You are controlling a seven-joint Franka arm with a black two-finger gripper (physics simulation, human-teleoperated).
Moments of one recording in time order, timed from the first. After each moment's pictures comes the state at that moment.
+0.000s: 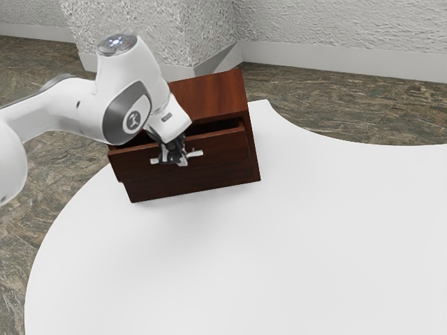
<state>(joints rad) 0.01 0.19 0.20 -1.60 0.10 2.15 1.23</state>
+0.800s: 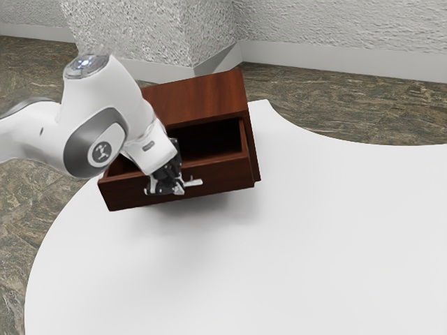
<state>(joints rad) -0.10 -0.12 0.20 -1.97 0.11 2.20 1.22</state>
